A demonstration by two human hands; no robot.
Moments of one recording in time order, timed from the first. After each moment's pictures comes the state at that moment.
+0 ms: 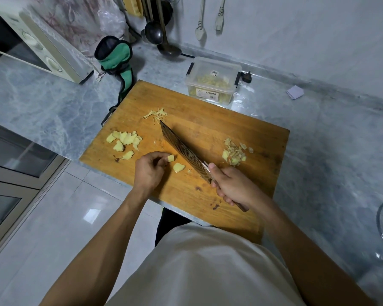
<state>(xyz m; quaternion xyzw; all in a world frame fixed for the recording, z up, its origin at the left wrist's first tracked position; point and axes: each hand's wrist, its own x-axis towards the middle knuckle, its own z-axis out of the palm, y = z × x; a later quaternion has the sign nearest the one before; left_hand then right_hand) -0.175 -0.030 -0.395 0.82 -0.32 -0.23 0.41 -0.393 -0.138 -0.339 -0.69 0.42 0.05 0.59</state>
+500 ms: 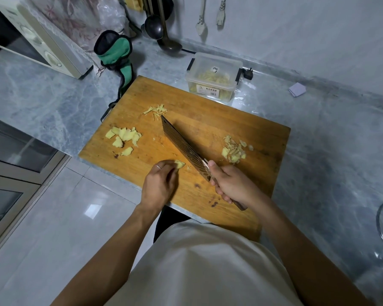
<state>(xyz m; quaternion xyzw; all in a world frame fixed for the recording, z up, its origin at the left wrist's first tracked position) -0.215 -0.008 -0.413 0.81 -0.49 -0.08 0.31 -0.394 -0.138 -0.340 -0.68 0.42 0.05 0.60</state>
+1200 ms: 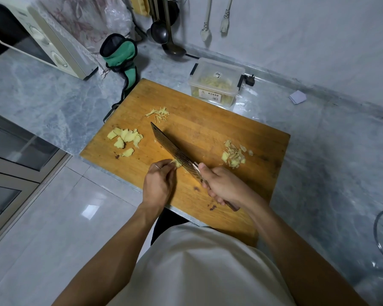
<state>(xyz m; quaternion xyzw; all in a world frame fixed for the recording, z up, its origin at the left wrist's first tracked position) -0.215 -0.015 -0.421 0.85 -0.42 -0.07 0.32 -0.376 -0.136 -0.330 -0.69 0.41 0.09 0.60</state>
